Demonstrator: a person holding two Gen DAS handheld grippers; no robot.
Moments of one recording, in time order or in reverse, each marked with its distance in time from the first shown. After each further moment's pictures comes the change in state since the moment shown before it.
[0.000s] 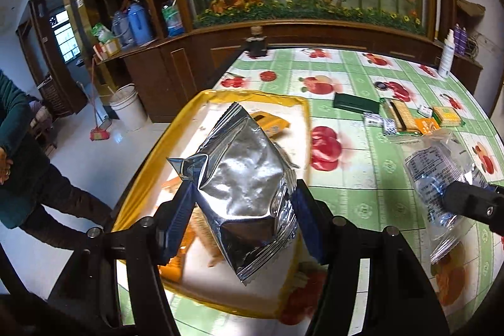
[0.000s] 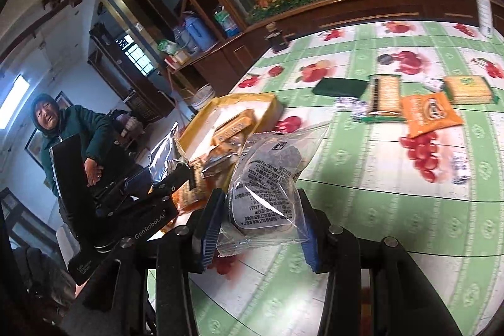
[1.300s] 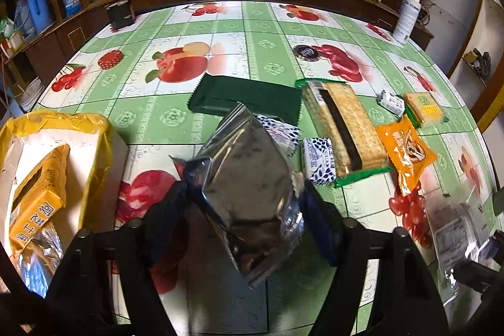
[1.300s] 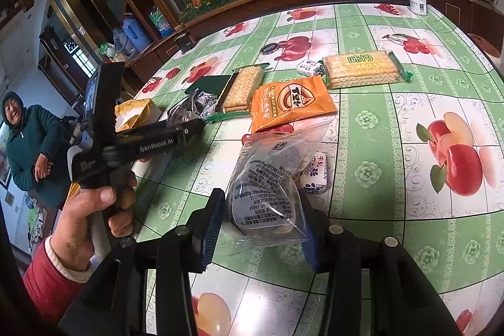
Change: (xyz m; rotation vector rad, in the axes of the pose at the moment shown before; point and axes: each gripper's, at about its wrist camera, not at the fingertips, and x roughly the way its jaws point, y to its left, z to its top) left arm 0.146 -0.147 0.058 0.126 0.192 -0.347; right arm -0.023 -0.145 0.000 0.077 0.019 -0.254
